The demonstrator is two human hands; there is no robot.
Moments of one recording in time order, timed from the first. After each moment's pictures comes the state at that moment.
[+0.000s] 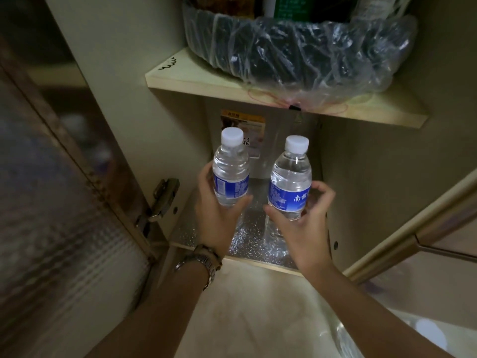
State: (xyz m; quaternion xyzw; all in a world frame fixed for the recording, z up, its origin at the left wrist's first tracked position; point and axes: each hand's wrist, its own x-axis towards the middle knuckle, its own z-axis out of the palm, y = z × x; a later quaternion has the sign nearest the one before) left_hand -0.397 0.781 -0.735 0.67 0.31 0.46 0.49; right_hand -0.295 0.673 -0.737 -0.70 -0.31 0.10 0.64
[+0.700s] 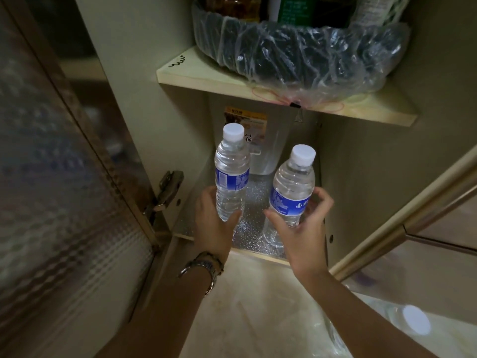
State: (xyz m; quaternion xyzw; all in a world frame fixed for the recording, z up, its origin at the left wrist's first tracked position) left_hand -0.412 0.773 -0.773 0.72 0.43 0.39 0.39; right_hand -0.310 0.657 -0.746 -0.72 -0.30 0.07 0.62
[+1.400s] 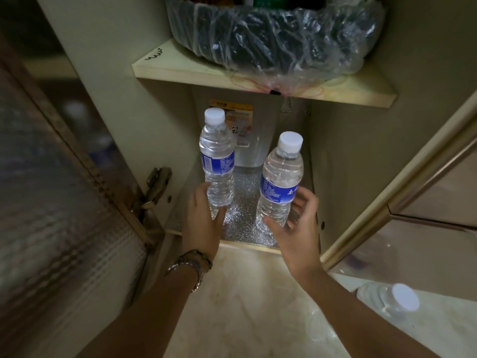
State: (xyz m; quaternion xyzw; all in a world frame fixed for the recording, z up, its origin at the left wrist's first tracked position) left_hand -0.421 0.773 -0.775 0.79 0.41 0.33 0.31; right_hand -0.310 0.642 -0.766 -0.70 -0.28 0.11 0.65
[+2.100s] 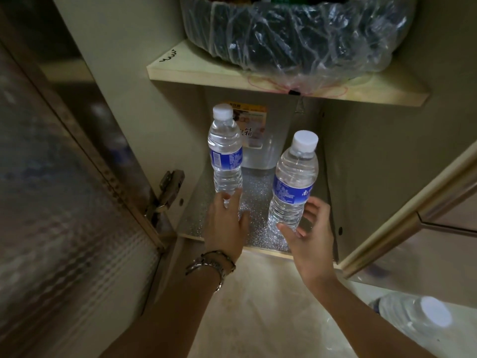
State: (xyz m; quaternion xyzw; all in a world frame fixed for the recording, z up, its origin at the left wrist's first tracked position) left_hand -0.407 0.775 -0.790 0.86 0.38 0.26 0.23; right_hand -0.311 0.648 -0.779 -0.70 -0.26 0.11 0.65
